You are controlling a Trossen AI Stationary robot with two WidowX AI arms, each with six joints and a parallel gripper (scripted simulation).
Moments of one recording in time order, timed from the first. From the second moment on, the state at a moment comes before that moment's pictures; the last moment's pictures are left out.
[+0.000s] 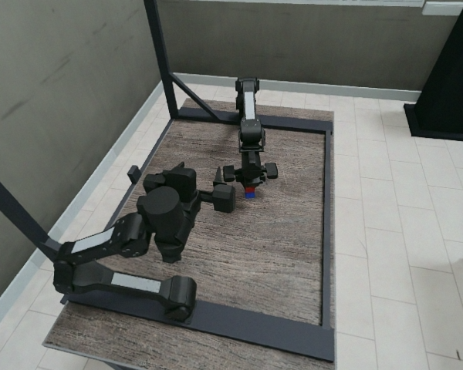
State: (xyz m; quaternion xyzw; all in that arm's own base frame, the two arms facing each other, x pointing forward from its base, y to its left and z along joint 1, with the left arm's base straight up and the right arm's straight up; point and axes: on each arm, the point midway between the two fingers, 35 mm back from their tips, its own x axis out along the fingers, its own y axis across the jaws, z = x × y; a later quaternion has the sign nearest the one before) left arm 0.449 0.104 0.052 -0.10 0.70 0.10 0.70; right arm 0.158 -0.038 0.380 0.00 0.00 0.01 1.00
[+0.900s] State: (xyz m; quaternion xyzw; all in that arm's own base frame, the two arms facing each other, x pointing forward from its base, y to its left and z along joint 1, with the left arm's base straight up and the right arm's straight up) left arm 0.449 0.104 0.047 -0.10 0.70 0.10 0.70; right arm 0.158 -0.038 0.380 0.00 0.00 0.01 1.00
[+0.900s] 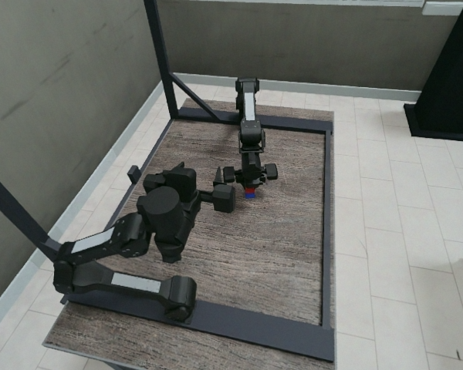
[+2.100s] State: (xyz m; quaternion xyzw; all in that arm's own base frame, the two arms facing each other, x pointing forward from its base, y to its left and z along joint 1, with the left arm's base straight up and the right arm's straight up) left arm 0.449 0.104 0.044 -0.10 0.70 0.10 0.70; right arm 0.158 -0.038 0.380 0.00 0.00 0.01 1.00
